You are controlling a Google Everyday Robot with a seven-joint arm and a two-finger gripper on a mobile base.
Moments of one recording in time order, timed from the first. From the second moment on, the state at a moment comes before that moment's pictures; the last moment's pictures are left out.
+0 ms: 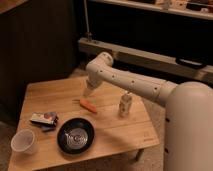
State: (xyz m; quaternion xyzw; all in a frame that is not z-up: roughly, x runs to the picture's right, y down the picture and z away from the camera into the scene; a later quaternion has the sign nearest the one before) arm -0.077 -0.012 0.851 0.05 -0.21 -0.91 0.34
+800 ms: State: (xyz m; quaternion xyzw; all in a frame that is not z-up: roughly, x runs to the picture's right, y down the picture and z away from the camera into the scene) arm -0.077 -0.014 0.850 0.05 -0.21 -0.92 0.34
